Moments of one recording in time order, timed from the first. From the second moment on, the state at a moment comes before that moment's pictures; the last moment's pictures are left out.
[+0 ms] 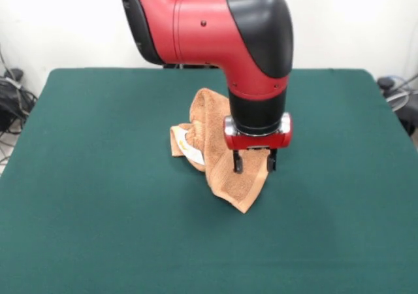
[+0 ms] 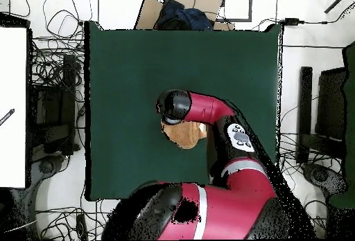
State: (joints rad) arm -0.31 -0.38 0.15 1.52 -0.08 0.54 1.57
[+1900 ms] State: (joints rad) arm -0.26 -0.32 0.15 1.41 -0.07 0.54 1.57
